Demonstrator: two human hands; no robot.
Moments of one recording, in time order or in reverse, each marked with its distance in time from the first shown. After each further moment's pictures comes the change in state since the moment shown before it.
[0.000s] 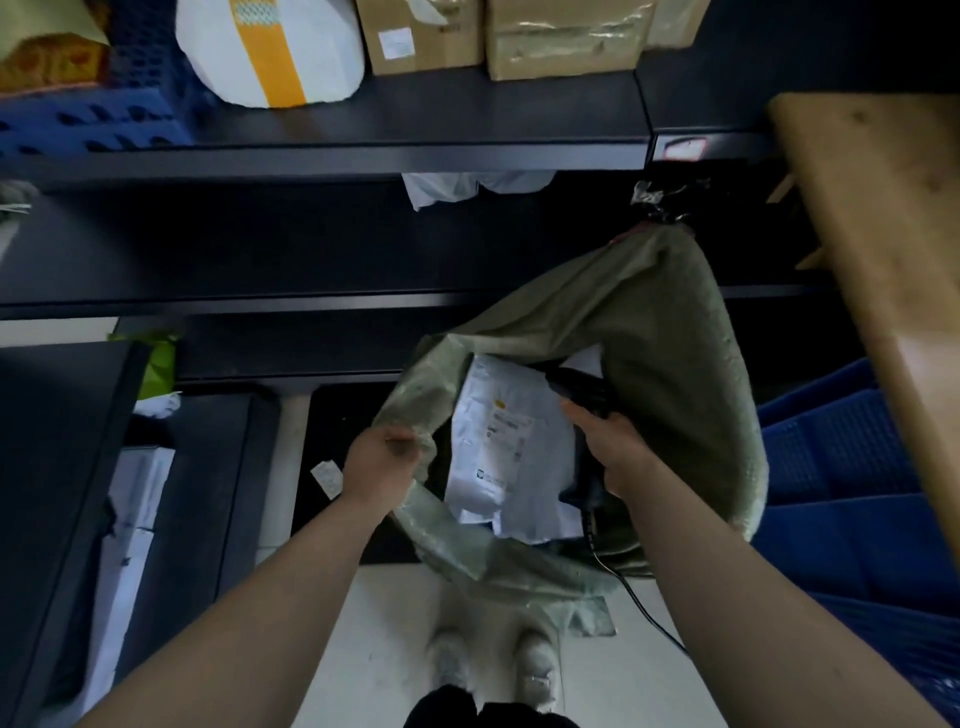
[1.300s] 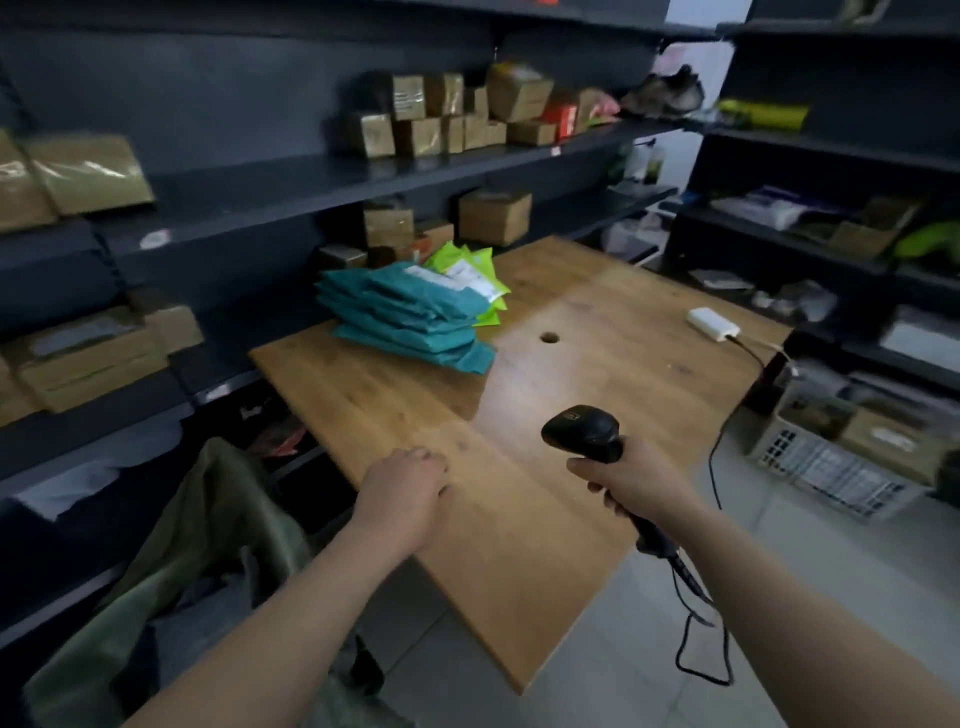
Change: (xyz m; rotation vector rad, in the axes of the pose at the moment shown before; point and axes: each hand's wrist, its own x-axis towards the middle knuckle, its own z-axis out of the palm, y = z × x) left_hand -0.454 0.251 0.162 0.948 -0.264 1.483; right_hand -0.437 0.084 -0.443 -0.153 0.566 -0.354
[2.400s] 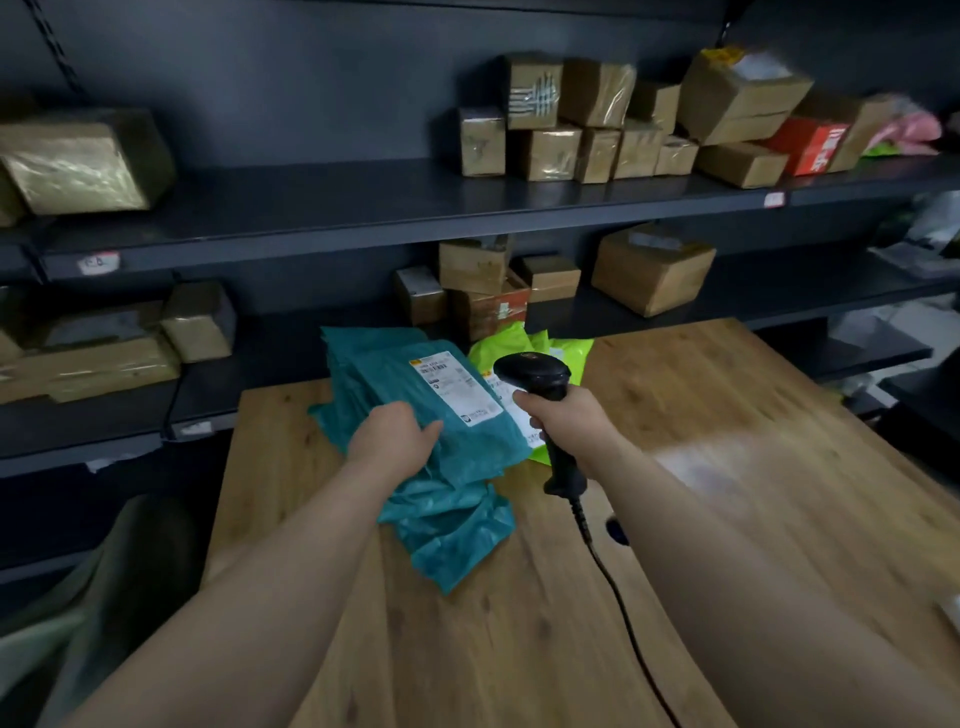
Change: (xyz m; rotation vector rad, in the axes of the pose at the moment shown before) left_hand 0.413 -0.073 0.027 -0.260 0.072 -0.908; right_hand 0.485 -0.162 -0.025 0.183 -0.362 -0.214
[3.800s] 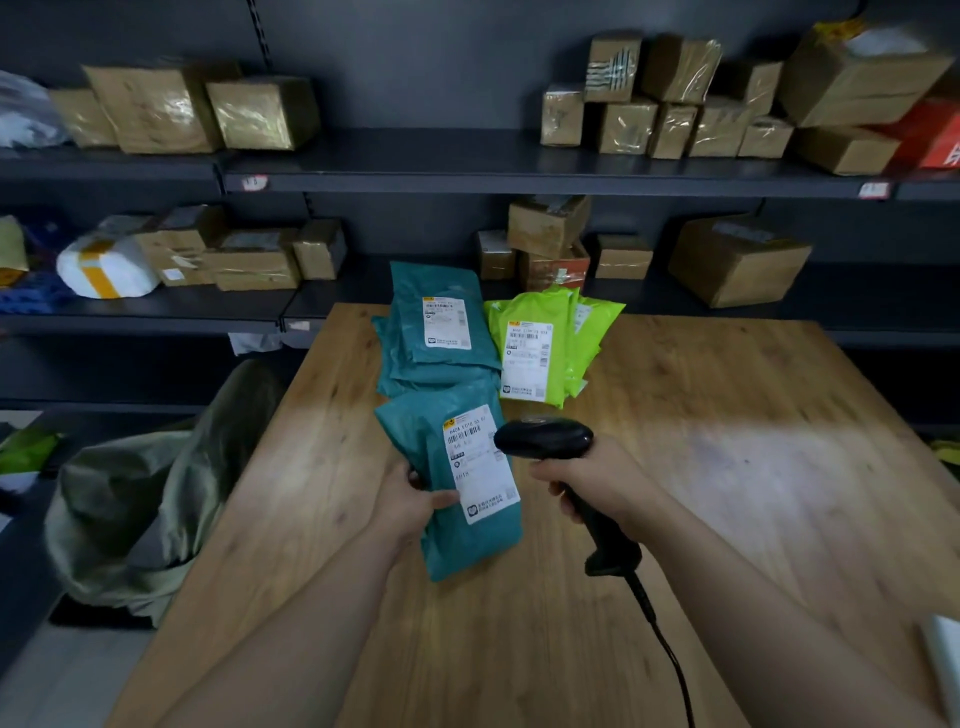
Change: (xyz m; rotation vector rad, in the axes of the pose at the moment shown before) left_hand -0.212 0.026 0.104 -1.122 0.055 -0.485; right_hand -0.121 0.089 -0.103 -0.140 -0.459 0.000
